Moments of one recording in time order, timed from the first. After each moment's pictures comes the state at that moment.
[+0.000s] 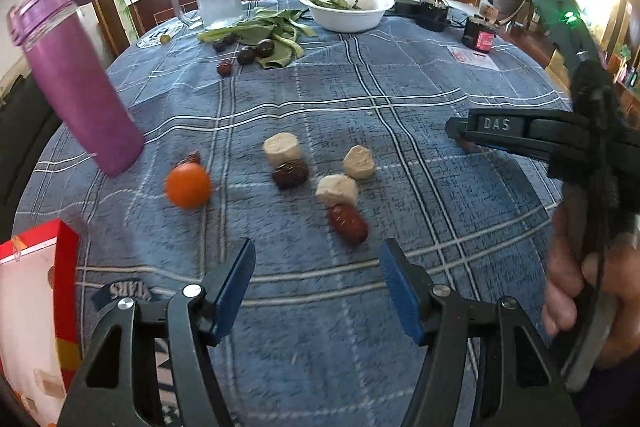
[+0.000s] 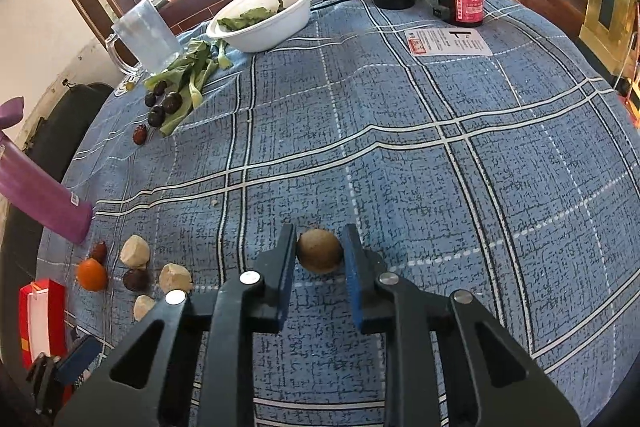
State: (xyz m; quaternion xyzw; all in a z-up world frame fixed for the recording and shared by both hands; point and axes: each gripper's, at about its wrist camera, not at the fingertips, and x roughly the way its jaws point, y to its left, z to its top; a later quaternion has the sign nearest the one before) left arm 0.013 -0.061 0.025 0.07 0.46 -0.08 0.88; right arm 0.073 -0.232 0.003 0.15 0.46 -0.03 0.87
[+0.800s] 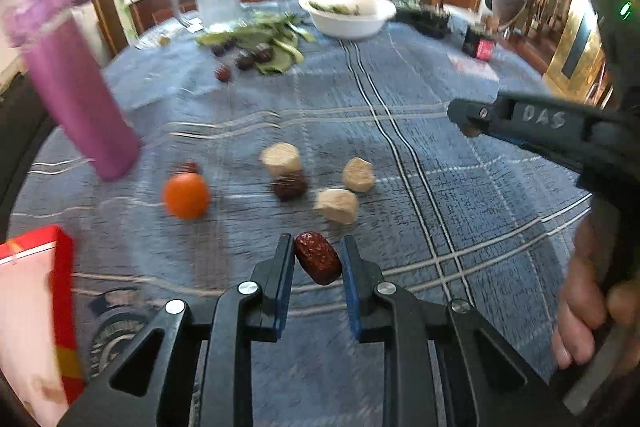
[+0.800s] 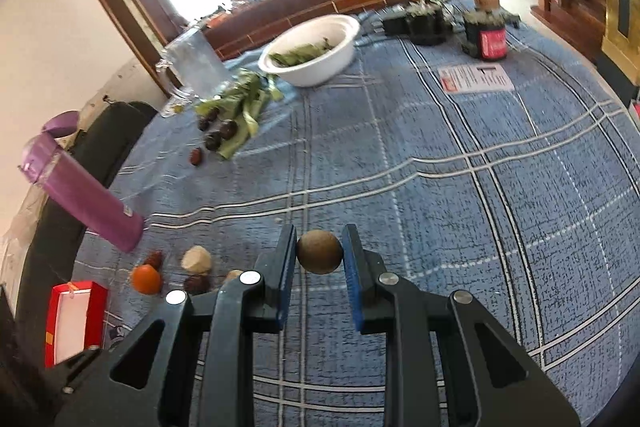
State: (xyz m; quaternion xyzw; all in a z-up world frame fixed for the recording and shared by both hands) left arm 0.009 -0.050 0.037 0.05 0.45 -0.09 0.89; right arm 0.050 -0.214 0.036 0.16 0.40 0.03 0.90
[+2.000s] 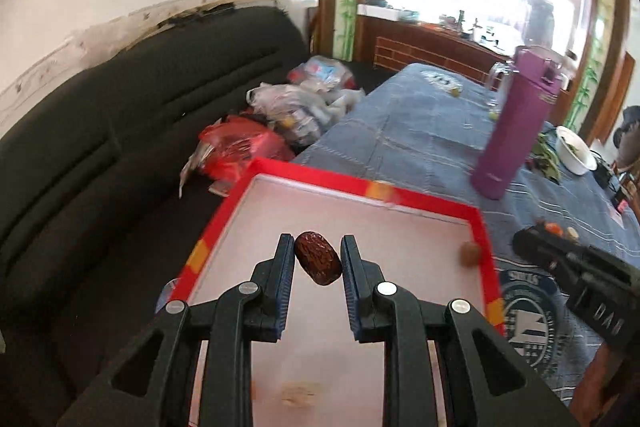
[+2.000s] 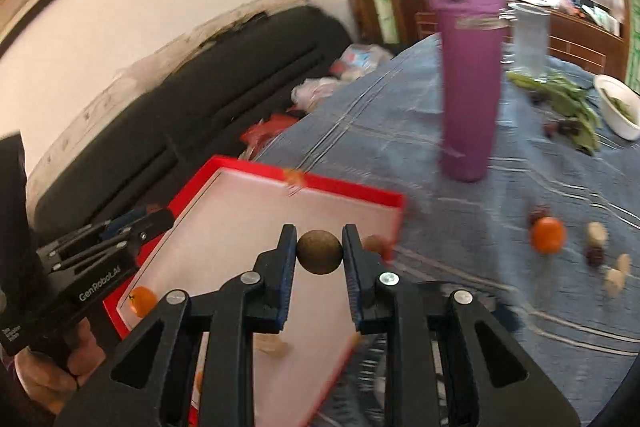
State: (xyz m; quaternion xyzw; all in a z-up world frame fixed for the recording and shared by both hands) left arm -0.094 0.271 0.087 -0.09 0.37 0.18 0.91; right arm -0.029 0.134 0.063 0.00 0.40 0.32 0.86
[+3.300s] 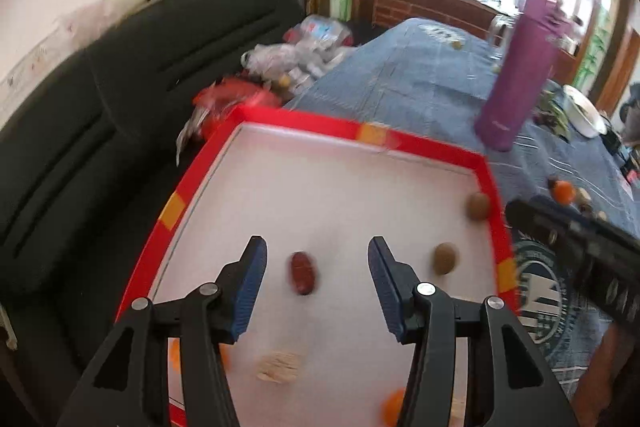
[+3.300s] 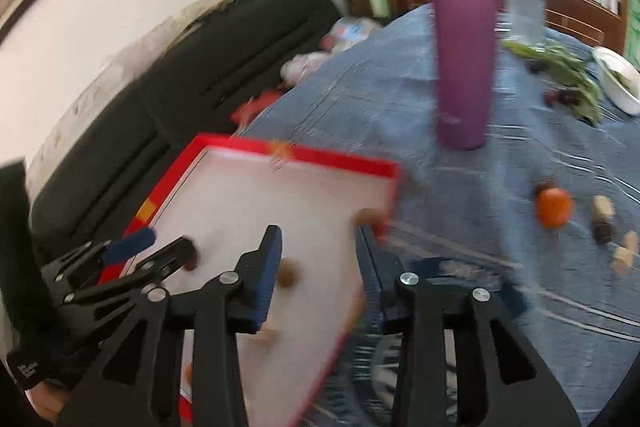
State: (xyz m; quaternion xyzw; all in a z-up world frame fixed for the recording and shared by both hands) left arm -0.091 0.246 0.066 -0.07 0.43 0.17 0.89; right arm -0.012 0.112 0.055 0.01 0.43 0.29 0.85
